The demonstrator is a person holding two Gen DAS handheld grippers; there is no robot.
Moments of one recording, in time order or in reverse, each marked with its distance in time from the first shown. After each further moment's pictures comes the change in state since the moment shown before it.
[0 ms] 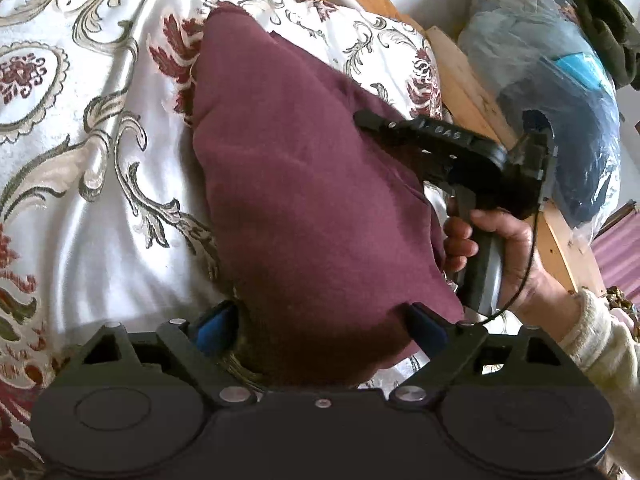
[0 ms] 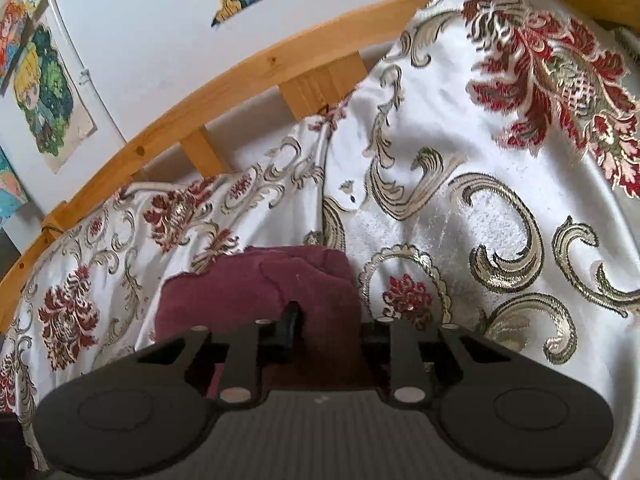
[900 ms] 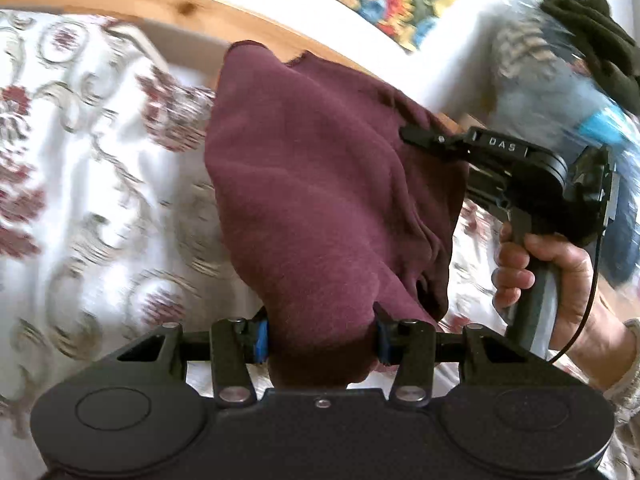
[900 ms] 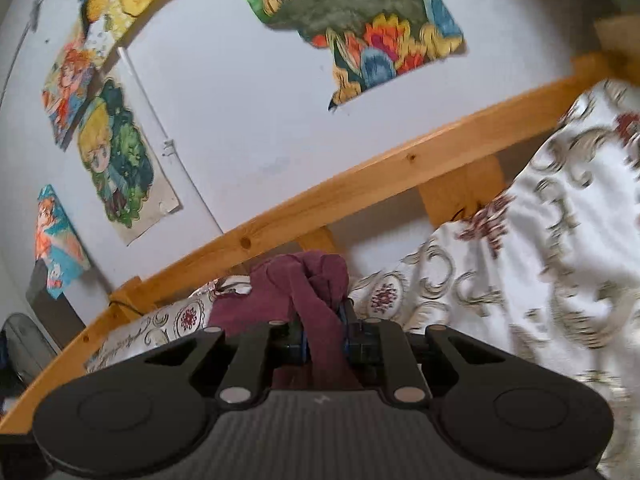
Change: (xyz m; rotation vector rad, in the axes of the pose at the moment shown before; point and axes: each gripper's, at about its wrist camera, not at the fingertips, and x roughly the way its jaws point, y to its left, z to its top) left arm -0.100 0.002 0.079 0.142 -0.253 0.256; right arm 0.028 0.120 0.052 0.011 -0.208 0.177
